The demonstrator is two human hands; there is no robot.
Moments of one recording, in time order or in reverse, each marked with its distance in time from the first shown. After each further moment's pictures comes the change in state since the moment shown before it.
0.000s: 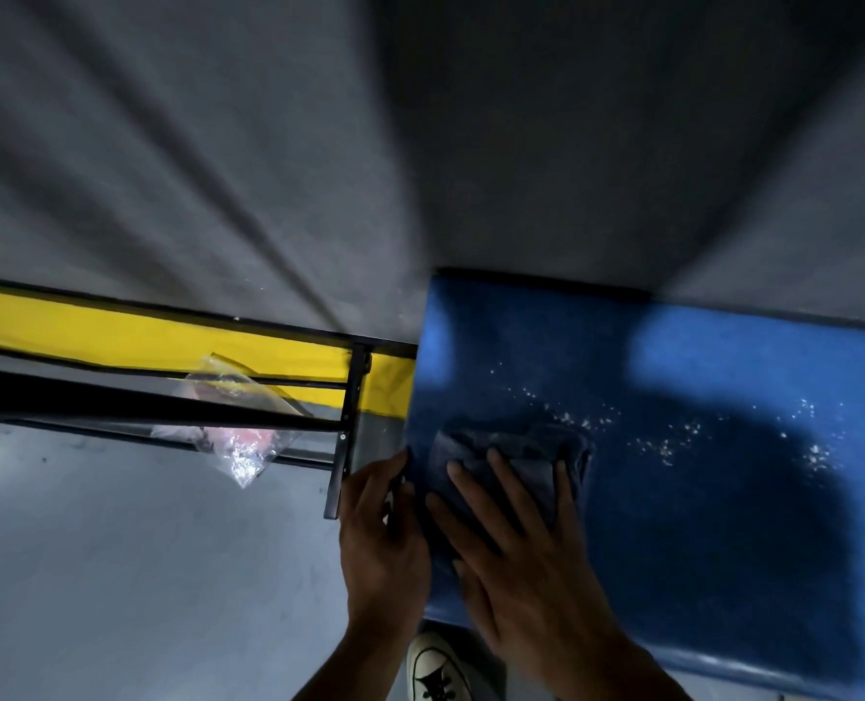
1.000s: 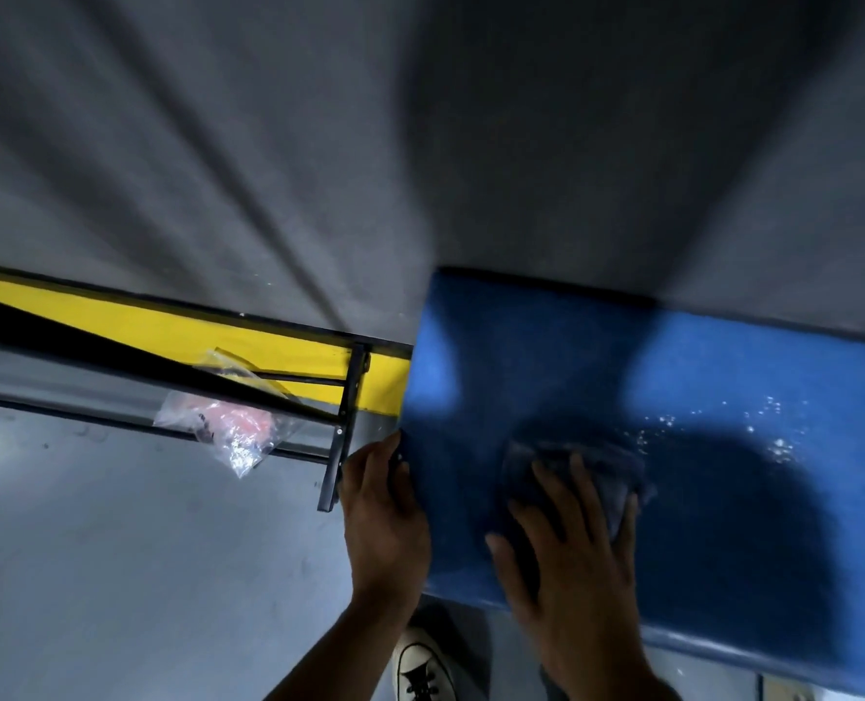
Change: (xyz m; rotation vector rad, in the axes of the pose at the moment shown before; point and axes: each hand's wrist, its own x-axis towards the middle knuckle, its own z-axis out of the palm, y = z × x) left_hand -0.011 0.010 0.008 0.167 0.020 0.040; right_hand -0.042 0.013 -0.005 0.111 0.121 0.419
